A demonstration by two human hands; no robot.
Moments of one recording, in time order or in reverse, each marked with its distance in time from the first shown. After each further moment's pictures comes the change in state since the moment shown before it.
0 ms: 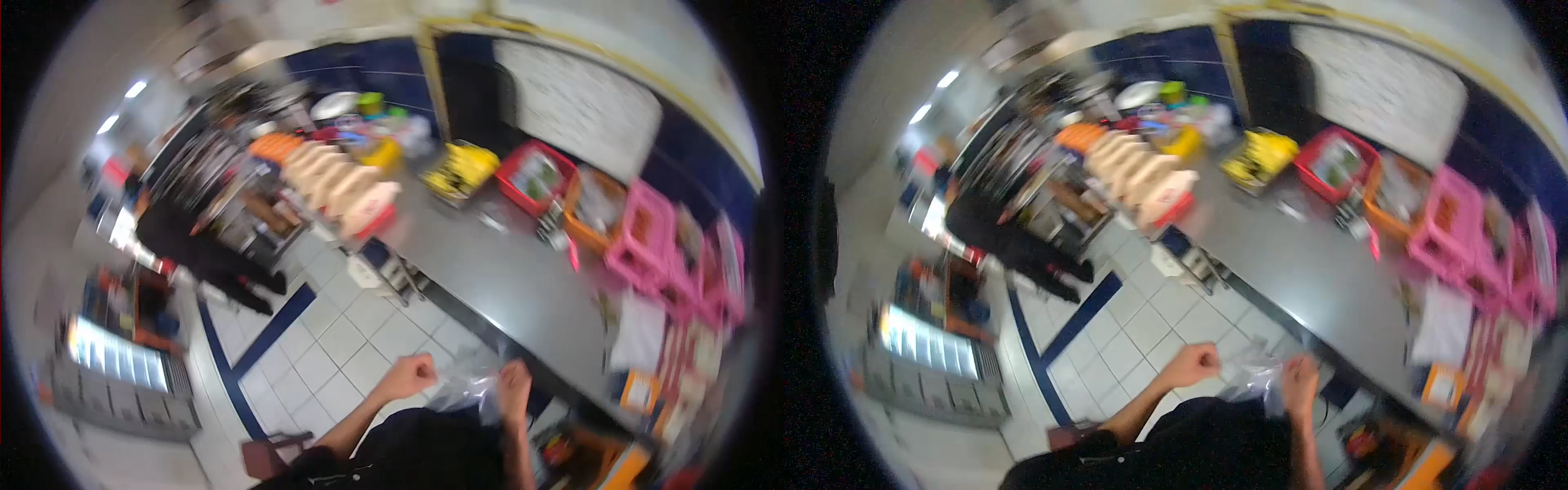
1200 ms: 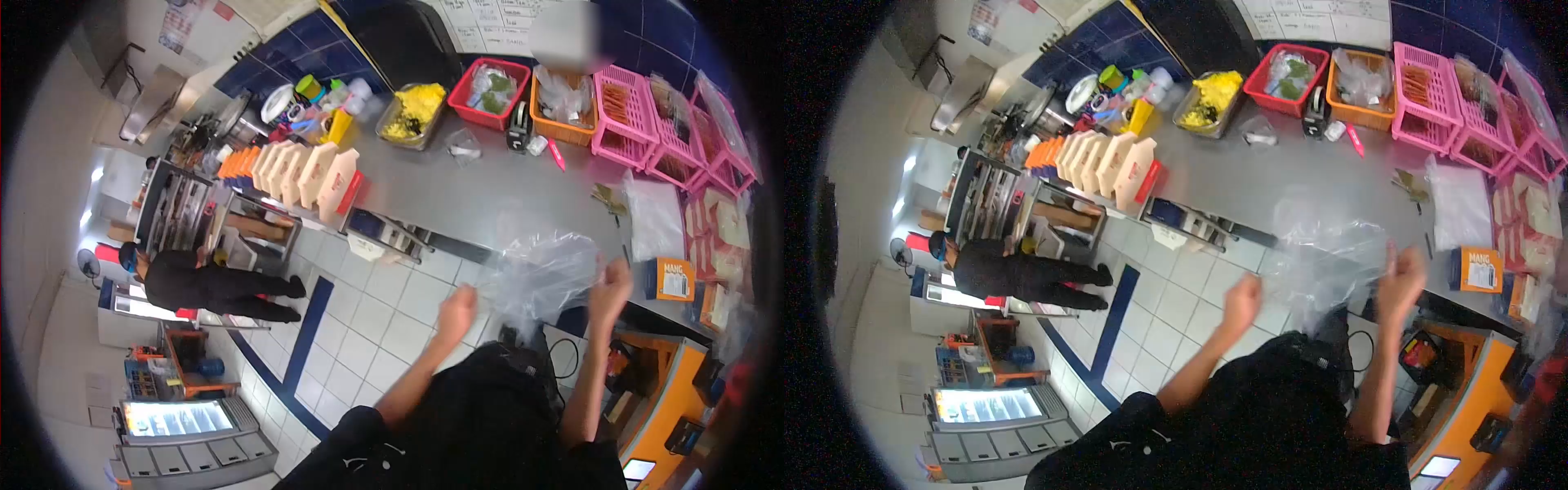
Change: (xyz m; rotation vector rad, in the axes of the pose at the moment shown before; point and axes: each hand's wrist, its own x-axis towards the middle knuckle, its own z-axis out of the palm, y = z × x) left_hand 0.072 -0.023 0.102 0.322 0.395 0.375; right_hand 0.031 -0.044 -0.094 -0.097 0.315 -0.043
